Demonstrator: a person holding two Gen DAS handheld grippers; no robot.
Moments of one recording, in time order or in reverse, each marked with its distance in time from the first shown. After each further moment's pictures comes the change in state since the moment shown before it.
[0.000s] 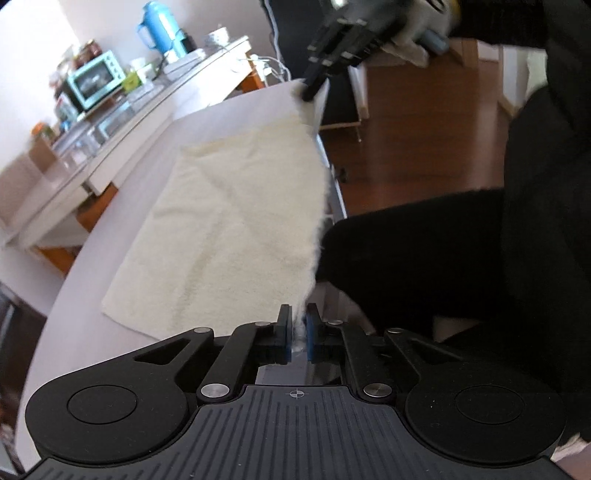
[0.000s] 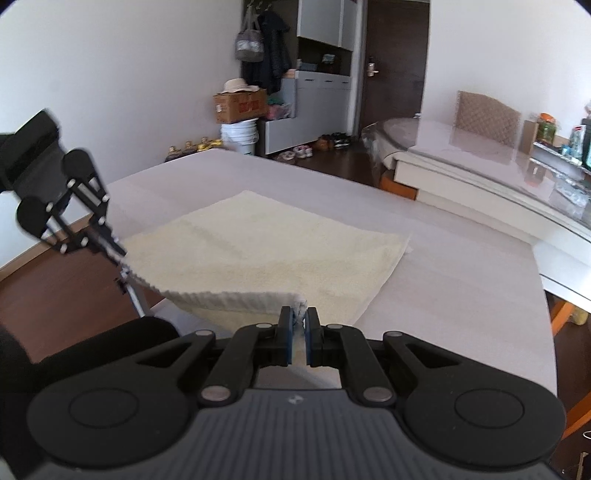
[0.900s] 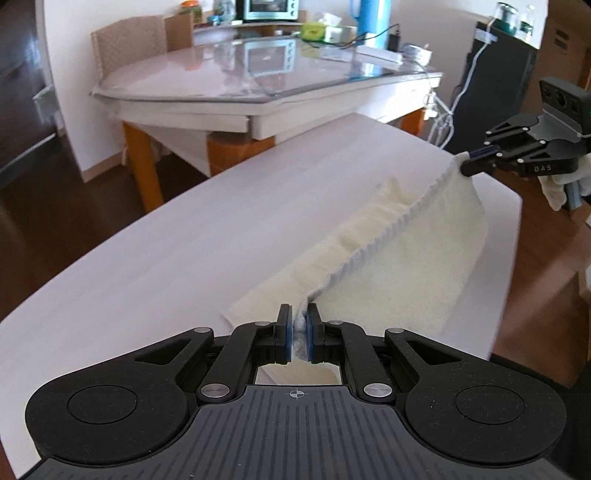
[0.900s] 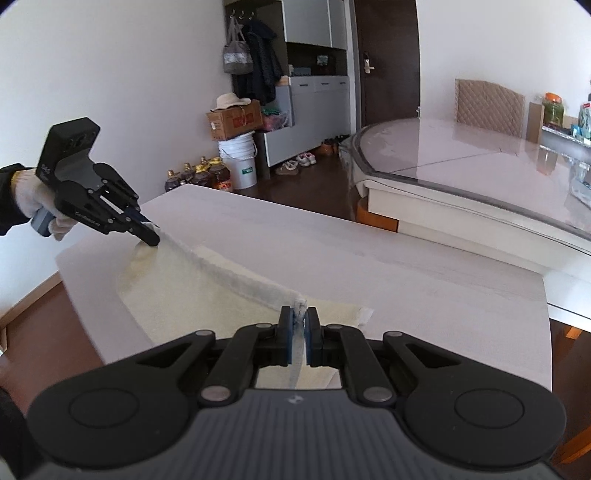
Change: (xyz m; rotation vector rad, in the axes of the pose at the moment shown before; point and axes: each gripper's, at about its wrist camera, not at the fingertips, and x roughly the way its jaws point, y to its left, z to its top) left arm 0.037 0.195 0.030 -0.593 0.033 0.097; right arm 0.070 -0.102 0.081 0.095 -0.002 0.051
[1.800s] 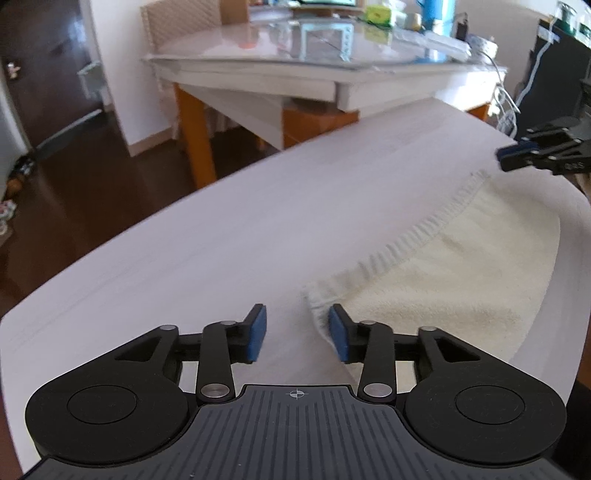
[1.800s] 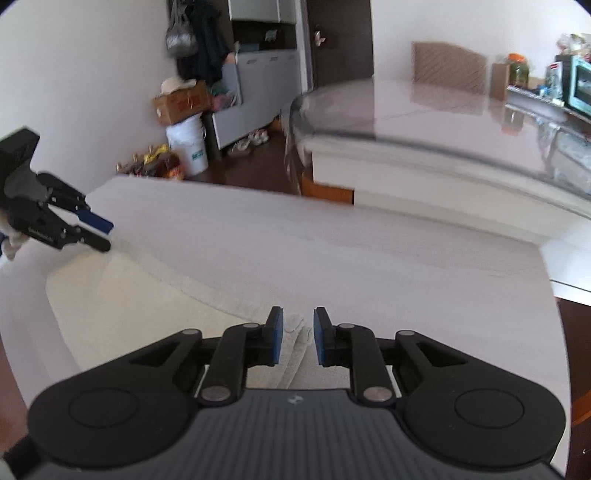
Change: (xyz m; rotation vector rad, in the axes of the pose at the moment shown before) left arm 0.024 0.045 -0.017 -0.082 0.014 0.156; right arm 0.043 -0.018 -0.005 0.110 0.025 -0.126
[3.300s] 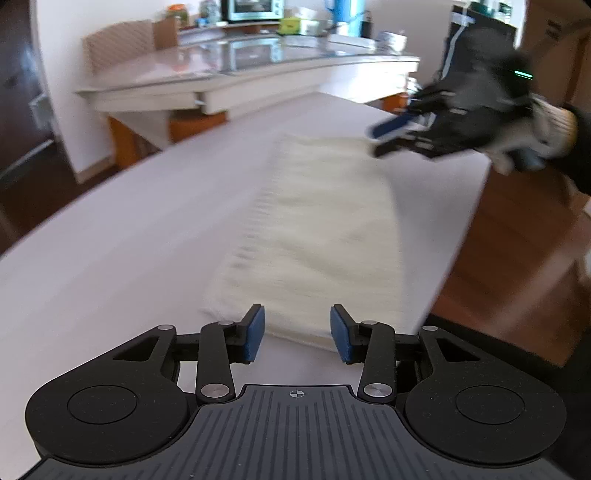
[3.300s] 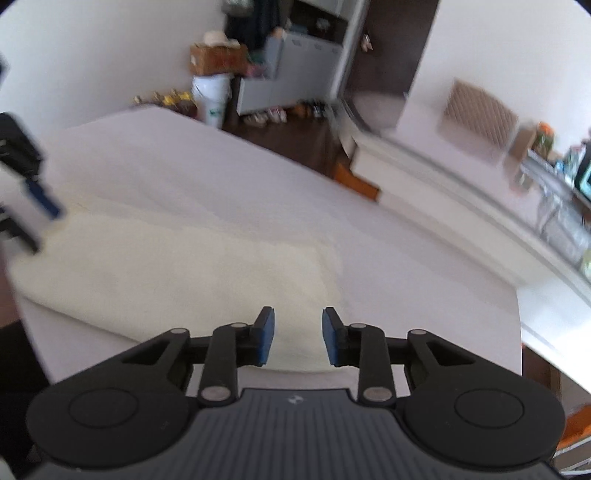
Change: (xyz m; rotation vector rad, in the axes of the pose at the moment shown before) left arm -0.058 -0.111 -0.062 0.112 -0.042 -0.125; right arm -0.030 0.078 -0.038 -0.336 0.028 -0.066
